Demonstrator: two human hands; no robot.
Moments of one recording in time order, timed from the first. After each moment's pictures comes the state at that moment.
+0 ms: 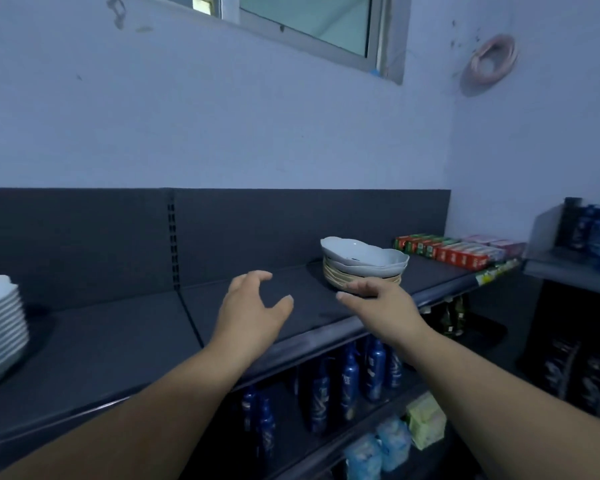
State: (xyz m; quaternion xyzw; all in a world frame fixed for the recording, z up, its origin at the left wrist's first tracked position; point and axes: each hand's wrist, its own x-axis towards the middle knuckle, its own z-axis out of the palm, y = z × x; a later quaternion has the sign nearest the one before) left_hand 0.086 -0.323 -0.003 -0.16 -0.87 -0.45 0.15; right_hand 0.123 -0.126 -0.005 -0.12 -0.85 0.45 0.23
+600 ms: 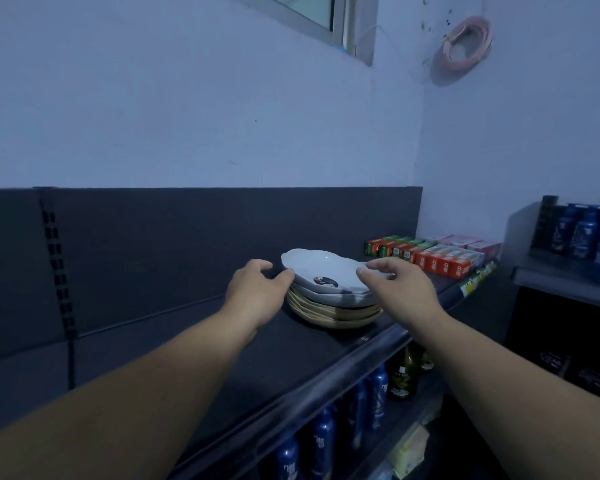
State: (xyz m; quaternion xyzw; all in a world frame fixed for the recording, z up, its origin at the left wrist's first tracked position) left_hand -0.080 -0.195 0.013 -0.14 -0.82 -0.55 0.05; right_hand 0.004 -0.001 0.012 -0.21 -0.85 0.38 0.31
